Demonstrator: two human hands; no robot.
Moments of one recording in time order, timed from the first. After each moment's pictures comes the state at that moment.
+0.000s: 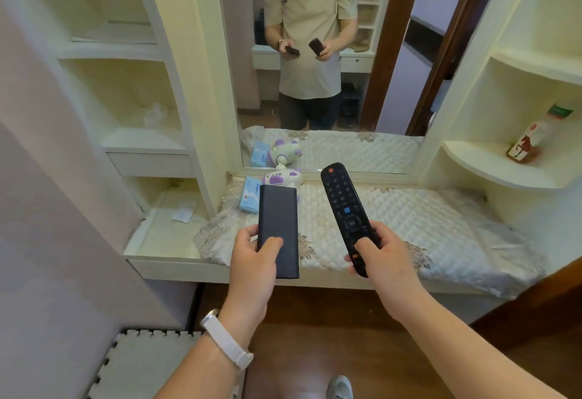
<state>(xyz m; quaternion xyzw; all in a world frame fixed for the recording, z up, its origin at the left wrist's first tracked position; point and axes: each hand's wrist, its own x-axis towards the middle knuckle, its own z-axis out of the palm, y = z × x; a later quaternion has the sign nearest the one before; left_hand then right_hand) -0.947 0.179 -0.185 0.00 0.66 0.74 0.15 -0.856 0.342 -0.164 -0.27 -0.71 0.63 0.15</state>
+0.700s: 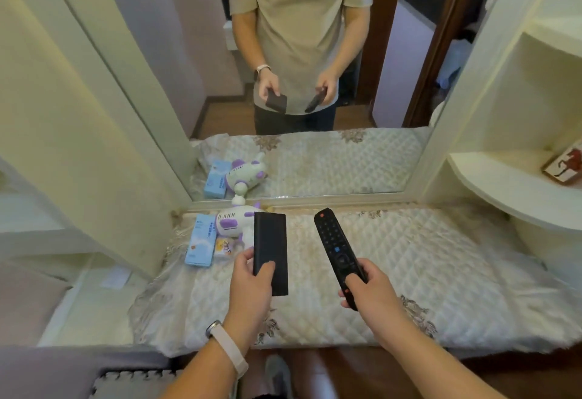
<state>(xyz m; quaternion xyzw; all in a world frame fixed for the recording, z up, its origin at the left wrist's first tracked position) -1.101 0.385 -0.271 -0.05 0.74 0.65 0.18 -0.987 0.550 -0.270 -0.38 -0.64 0.67 0.05</state>
